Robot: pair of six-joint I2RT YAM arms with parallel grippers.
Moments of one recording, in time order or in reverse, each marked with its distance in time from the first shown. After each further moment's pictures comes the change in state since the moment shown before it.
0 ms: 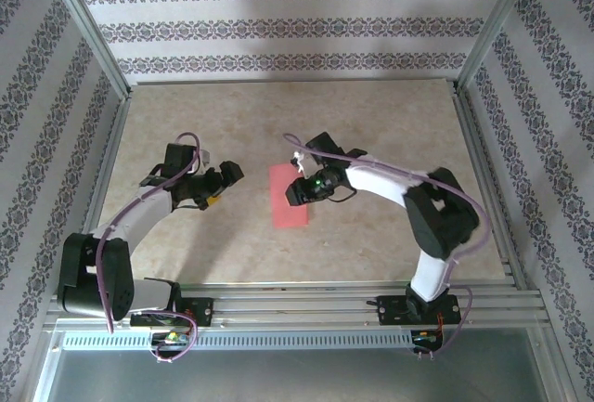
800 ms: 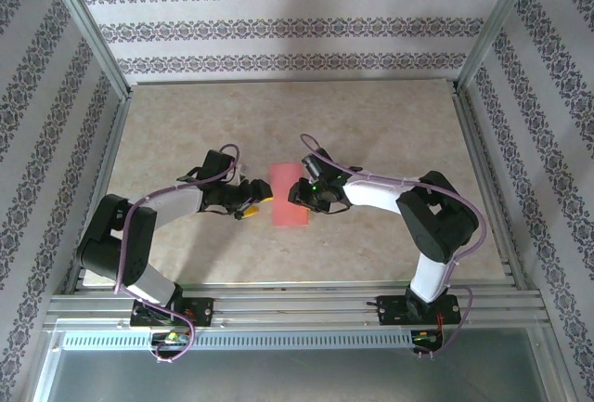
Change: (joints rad) left arm -0.216 0.233 0.000 0.179 0.142 -0.114; right arm 0.058 0.045 -0.148 0.246 0.214 0.633
